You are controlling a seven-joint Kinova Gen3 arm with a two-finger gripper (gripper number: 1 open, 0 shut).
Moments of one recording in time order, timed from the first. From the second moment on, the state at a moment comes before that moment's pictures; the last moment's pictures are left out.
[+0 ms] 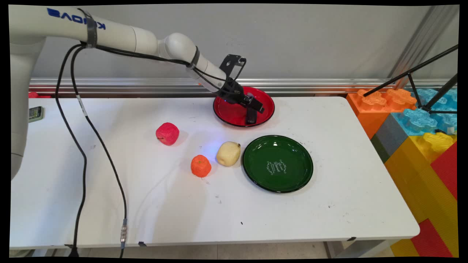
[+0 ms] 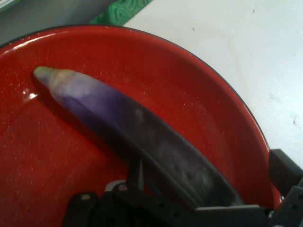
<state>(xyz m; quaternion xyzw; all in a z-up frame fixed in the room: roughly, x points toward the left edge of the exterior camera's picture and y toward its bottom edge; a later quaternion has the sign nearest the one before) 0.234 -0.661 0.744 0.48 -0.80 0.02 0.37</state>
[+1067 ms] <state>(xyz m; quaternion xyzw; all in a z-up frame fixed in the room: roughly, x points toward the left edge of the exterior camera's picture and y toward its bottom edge) 0.238 -0.664 0.733 0.46 -0.81 0.03 0.36</state>
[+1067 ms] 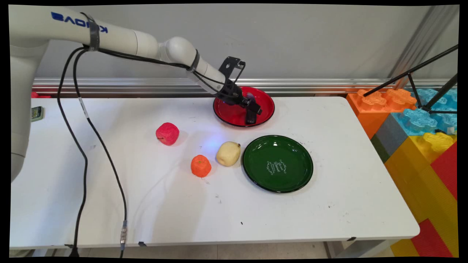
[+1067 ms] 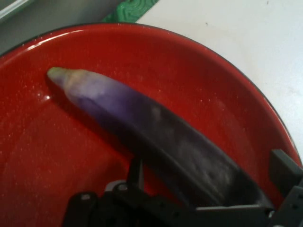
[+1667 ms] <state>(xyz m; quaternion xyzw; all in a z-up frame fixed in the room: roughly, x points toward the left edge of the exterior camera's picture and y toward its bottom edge) 0.244 -0.665 0.727 0.45 -0.82 0.05 0.36</state>
